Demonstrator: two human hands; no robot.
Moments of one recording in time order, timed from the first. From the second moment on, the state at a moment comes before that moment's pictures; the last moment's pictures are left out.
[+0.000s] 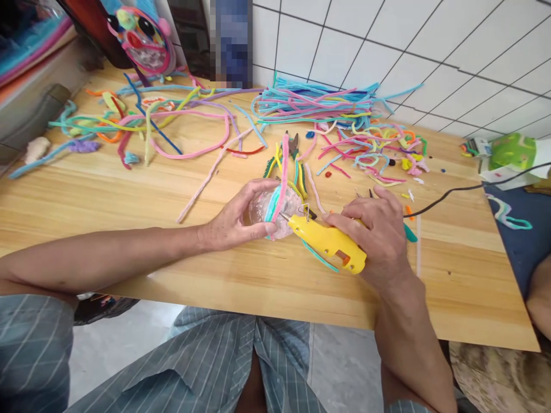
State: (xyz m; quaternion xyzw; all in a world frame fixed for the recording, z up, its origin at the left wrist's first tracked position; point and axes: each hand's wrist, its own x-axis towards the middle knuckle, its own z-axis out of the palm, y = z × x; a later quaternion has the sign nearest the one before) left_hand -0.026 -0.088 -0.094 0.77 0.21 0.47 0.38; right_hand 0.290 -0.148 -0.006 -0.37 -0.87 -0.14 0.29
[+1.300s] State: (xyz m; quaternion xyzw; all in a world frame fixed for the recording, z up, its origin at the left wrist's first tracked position) left_hand -0.034 -0.087 -0.095 0.76 0.23 0.42 0.44; right_hand 0.283 -0.152 -0.017 -0.35 -0.86 -0.19 0.30
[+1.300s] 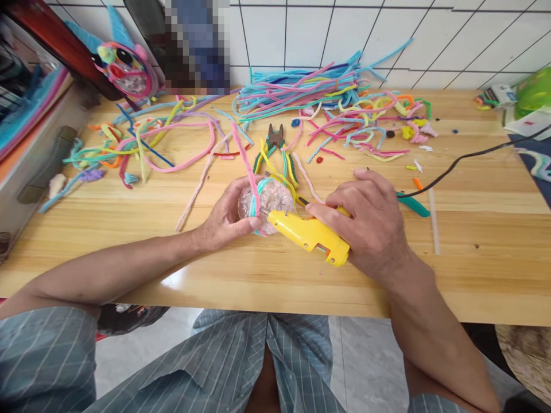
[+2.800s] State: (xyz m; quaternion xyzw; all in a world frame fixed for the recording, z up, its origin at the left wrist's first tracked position) left_hand -0.034 -0.086 -0.096 0.76 0.23 0.42 0.44; right_hand 0.282 -0.149 -0.014 -0.37 -0.86 -0.18 0.30
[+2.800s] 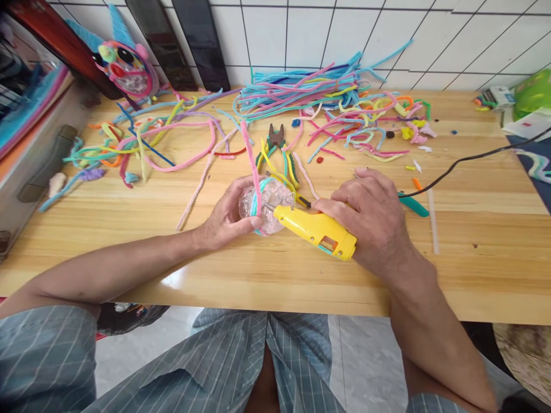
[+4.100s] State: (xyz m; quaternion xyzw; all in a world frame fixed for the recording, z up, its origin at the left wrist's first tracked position) left_hand -0.033 -0.086 -0.096 0.78 0.22 0.42 0.41; right_hand 0.282 -0.151 -0.009 -0.36 -0.88 -0.16 0.28
